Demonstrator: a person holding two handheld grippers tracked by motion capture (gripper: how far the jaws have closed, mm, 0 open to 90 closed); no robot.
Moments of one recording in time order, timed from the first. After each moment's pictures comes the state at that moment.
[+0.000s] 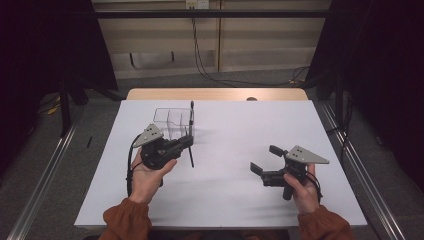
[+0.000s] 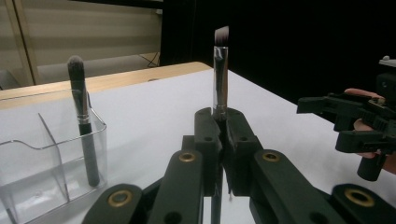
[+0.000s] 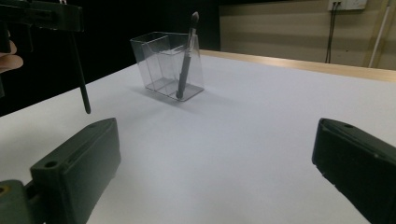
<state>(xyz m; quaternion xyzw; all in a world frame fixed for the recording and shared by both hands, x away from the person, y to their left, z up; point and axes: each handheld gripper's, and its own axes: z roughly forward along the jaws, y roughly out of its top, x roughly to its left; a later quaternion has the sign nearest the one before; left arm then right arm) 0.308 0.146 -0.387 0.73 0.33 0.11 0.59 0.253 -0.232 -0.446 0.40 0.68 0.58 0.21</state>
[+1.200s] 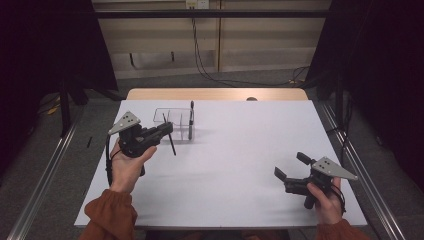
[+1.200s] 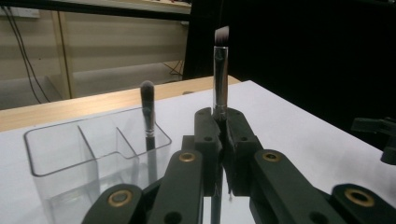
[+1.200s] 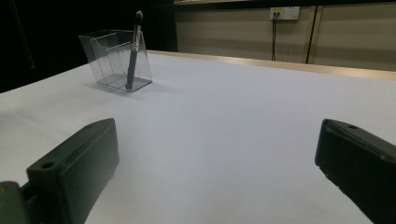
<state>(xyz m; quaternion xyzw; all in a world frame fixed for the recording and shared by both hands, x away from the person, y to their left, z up) 0.330 0.192 -0.364 0.71 0.36 0.14 0.59 0.222 -0.284 -0.457 0.44 0.65 0.55 0.27</state>
